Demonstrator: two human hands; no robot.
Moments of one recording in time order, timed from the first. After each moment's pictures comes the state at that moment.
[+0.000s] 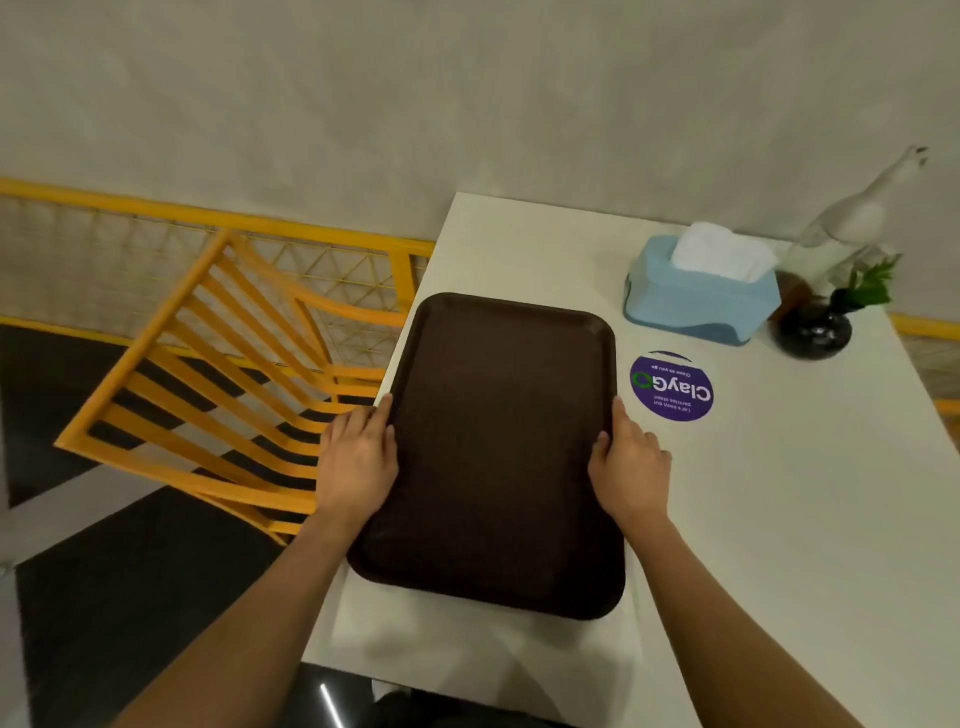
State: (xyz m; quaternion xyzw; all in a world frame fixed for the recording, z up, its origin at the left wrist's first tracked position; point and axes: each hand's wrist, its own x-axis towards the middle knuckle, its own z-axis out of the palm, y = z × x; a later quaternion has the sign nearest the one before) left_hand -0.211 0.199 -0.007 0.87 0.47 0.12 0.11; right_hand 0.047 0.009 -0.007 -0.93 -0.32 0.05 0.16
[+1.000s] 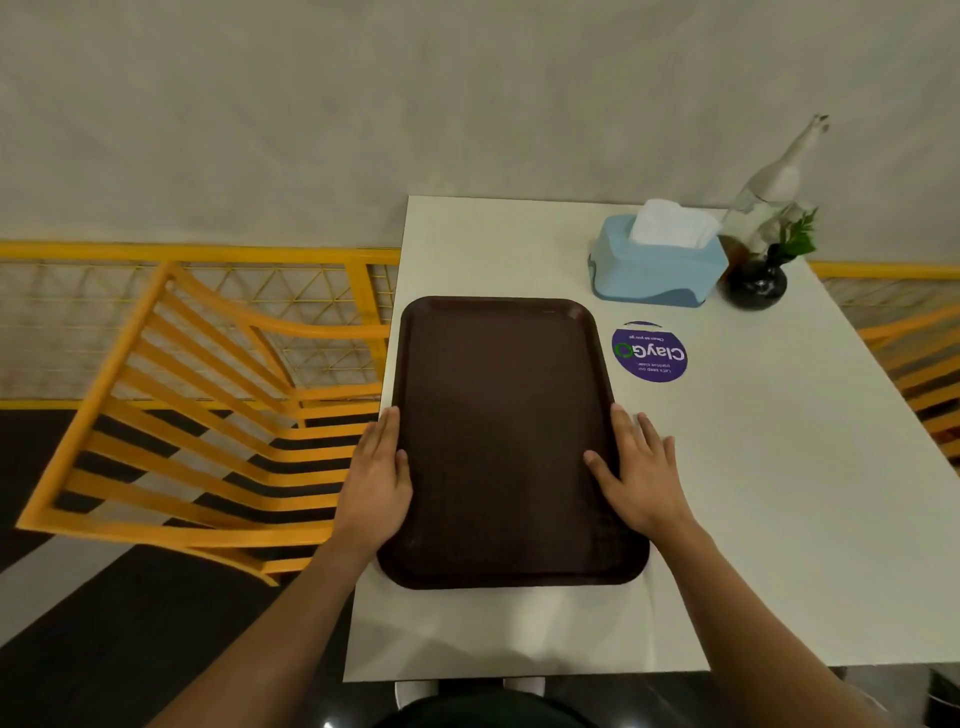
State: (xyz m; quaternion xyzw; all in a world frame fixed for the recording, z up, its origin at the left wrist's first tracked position) left_hand -0.233 0.212 -0.020 0.87 0.39 0.11 0.30; right_hand 0.007 -0.034 -0.017 -0.92 -0.34 0.09 0.15
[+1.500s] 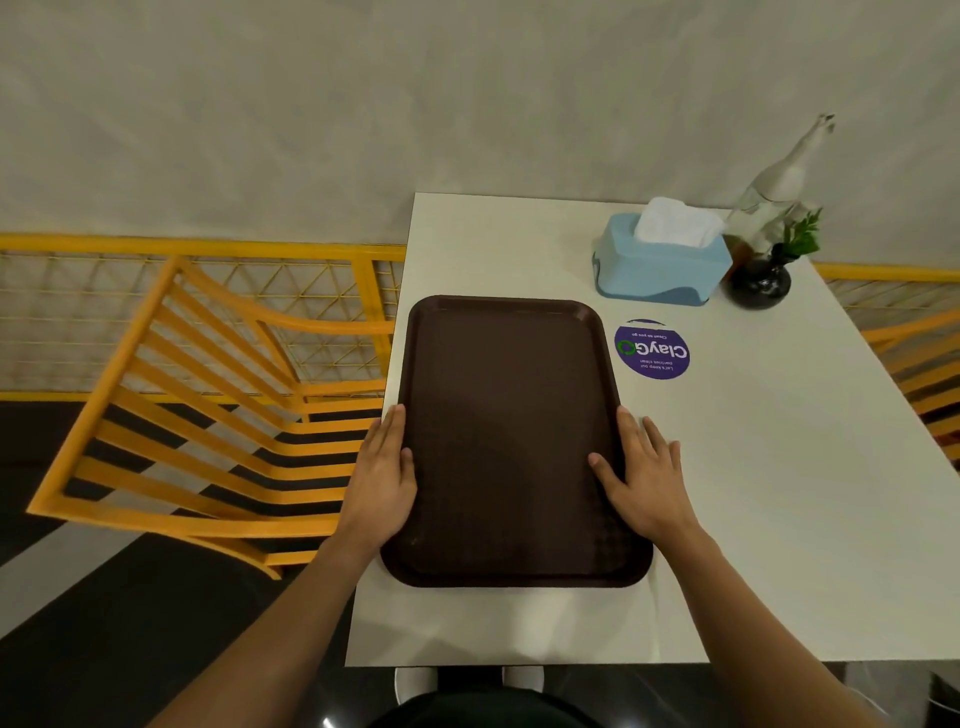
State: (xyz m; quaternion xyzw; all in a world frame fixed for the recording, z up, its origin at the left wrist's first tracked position) left_hand -0.238 0.205 -0.022 0.86 0.38 0.11 0.31; right_hand 0.000 -0.044 -0.017 -0.92 -0.34 0.10 0.16
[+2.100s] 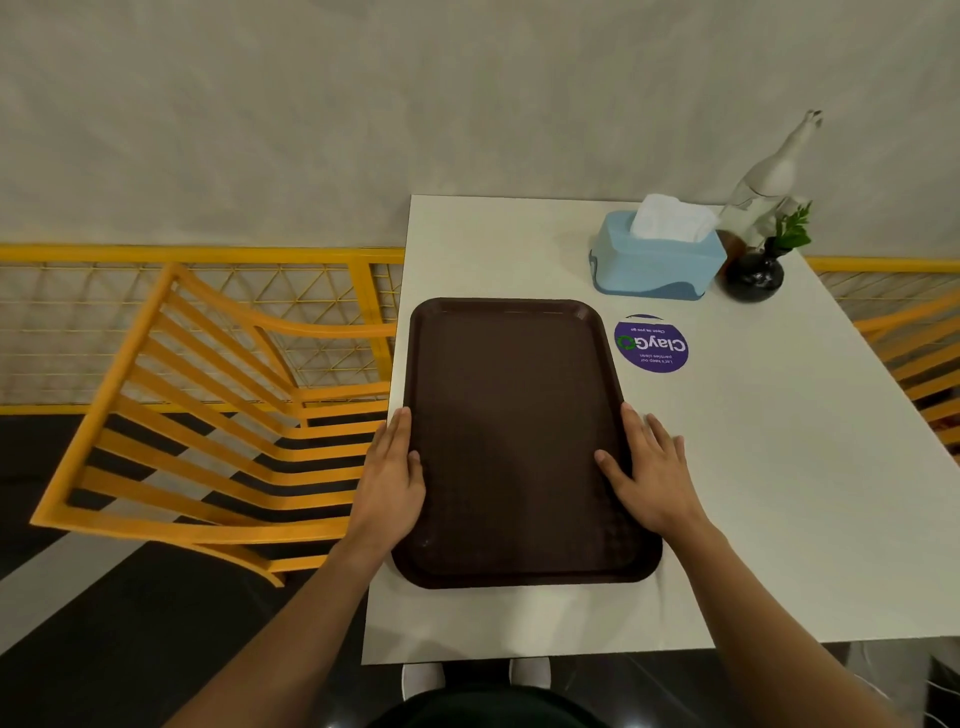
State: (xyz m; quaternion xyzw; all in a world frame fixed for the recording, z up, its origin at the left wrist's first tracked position) left_hand -0.242 0.203 -0.023 0.86 0.38 0.12 0.33; right_hand -0.003 -0.049 -0.020 -0.92 -0.33 0.09 0.16
